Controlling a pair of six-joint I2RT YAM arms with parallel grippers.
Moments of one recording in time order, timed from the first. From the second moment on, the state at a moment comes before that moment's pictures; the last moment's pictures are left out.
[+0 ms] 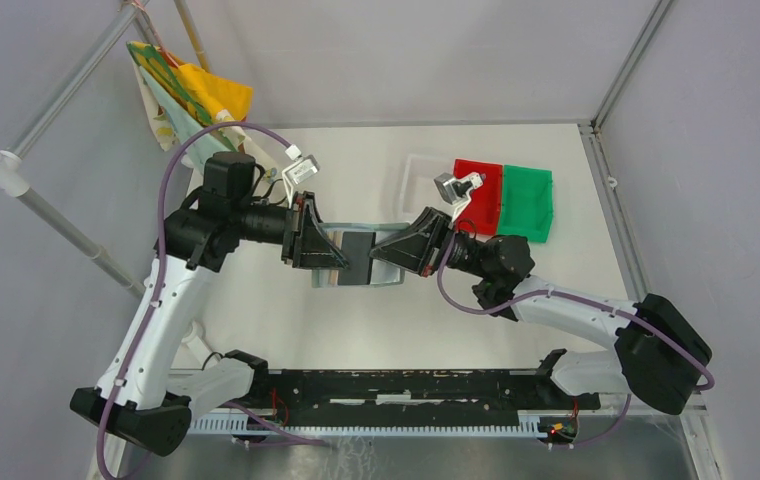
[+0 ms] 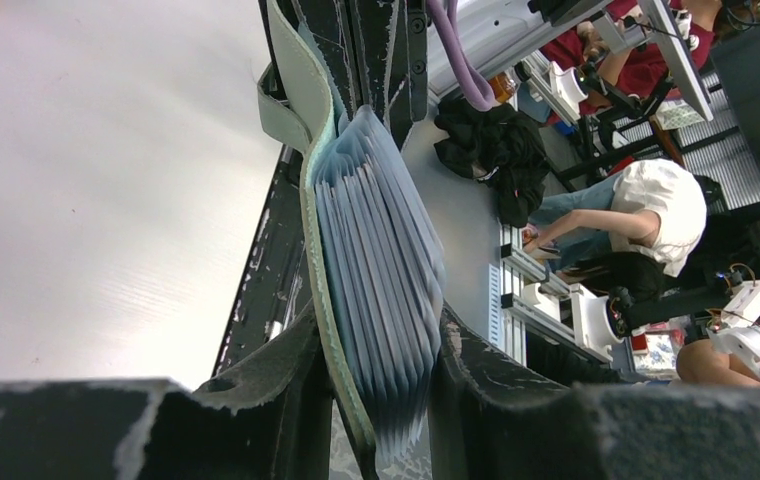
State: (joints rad) left arm -0.33 1.08 1.35 -0.91 1.21 -0.13; right arm 0.84 1.28 0.65 1.21 -0.56 1.16
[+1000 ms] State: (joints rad) left arm -0.31 1.09 1.33 -0.83 1.19 -0.21; right arm 0.84 1.28 0.55 1.33 -0.49 1.21
